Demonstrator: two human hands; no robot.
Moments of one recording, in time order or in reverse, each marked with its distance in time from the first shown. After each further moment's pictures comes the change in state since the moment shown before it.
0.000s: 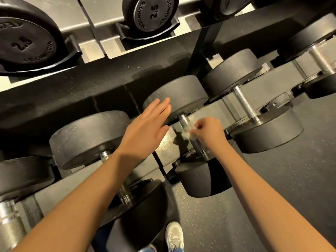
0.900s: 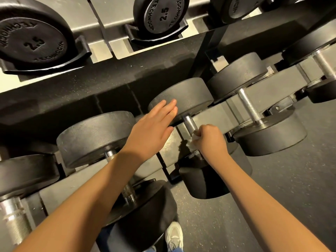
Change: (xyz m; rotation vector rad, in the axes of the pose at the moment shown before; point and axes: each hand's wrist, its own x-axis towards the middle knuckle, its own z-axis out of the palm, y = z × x) left_hand 0.004 -0.006 0.001 0.102 -0.007 0.060; right_hand -0.014 -0.002 0.013 -0.208 0.082 -0.092
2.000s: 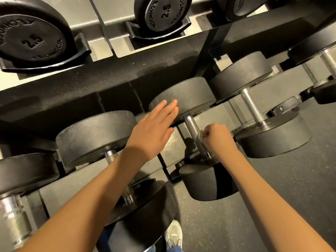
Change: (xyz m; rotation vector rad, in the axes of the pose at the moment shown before) left_hand 0.000 0.001 0.002 0.037 -0.007 -0.025; right_hand 0.002 0.009 -0.018 0.031 -0.035 -0.005
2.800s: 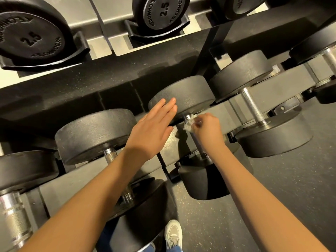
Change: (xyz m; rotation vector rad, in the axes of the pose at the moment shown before) left_hand 0.000 0.003 0.007 -0.038 0.025 -0.038; right_hand 0.011 -0.022 0.007 0.197 0.136 -0.048
